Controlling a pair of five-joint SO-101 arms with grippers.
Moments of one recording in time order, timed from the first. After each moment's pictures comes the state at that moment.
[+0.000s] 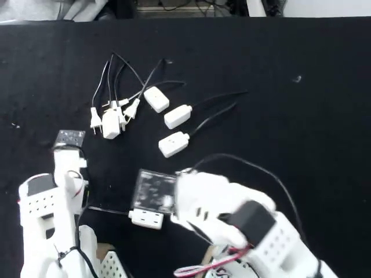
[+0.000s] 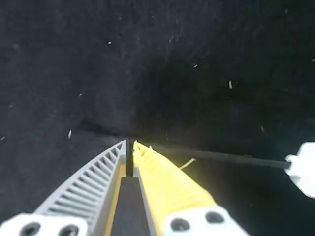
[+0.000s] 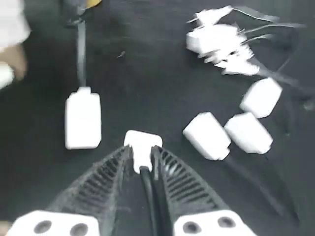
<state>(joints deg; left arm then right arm) -24.9 -53.1 72.7 66.8 -24.9 -47.3 -64.7 48.0 79.5 35.1</state>
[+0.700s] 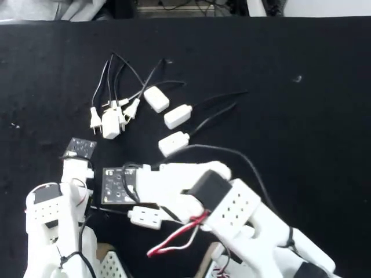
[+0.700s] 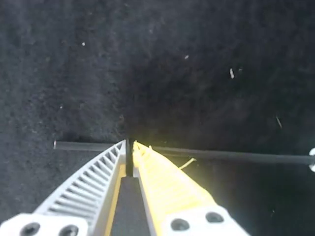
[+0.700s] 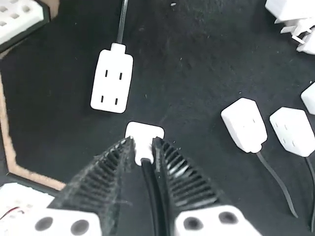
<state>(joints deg) -24.5 -53.8 80.9 58.0 -32.1 -50.2 -41.5 37.8 82.7 41.5</state>
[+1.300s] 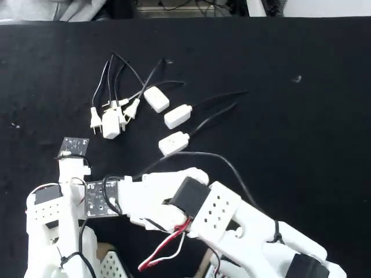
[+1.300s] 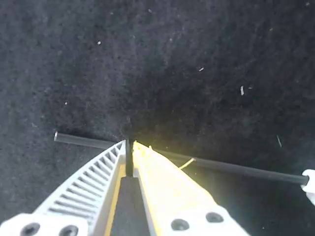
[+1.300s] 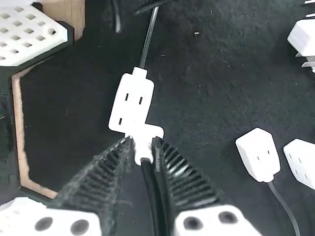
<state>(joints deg) -24.5 -53.8 81.3 56.9 -25.3 -58.3 -37.3 37.6 79.4 37.1</state>
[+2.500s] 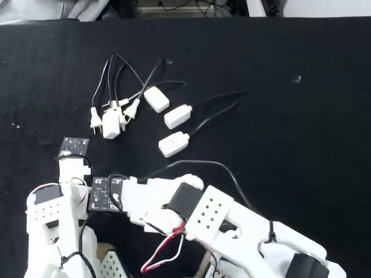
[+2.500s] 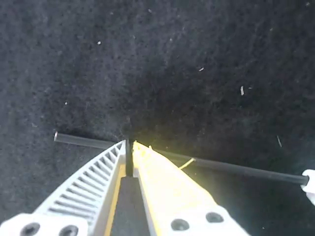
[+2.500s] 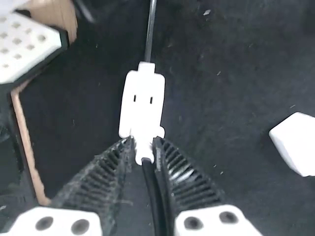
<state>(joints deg) -24.5 -53.8 81.3 56.9 -25.2 -58.8 -37.3 48.1 72.0 27.8</state>
